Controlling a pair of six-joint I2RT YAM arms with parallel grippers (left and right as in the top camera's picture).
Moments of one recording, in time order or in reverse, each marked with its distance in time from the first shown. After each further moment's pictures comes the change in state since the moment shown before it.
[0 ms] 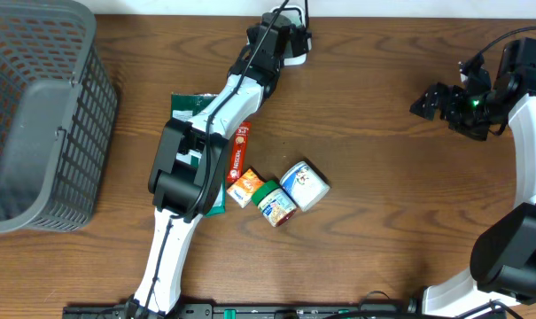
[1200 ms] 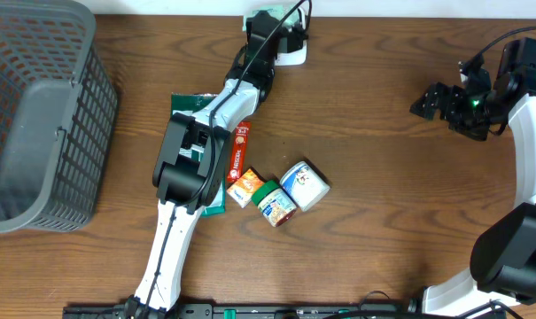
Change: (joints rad) left arm 0.030 0.089 0.001 0.309 0.003 0.223; right arm 0.000 0.000 0.000 0.000 0.000 0.000
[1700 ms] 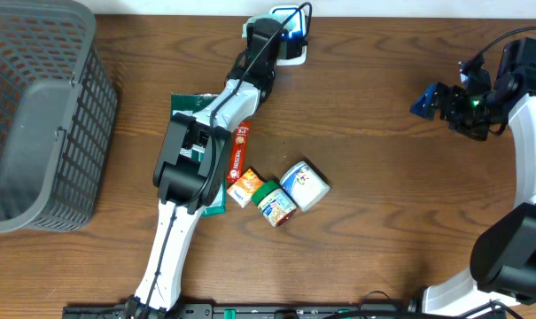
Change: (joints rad) left arm -0.004 0.005 0.000 -0.080 -0.003 0.003; right arm 0.000 0.000 0.000 0.000 0.000 0.000
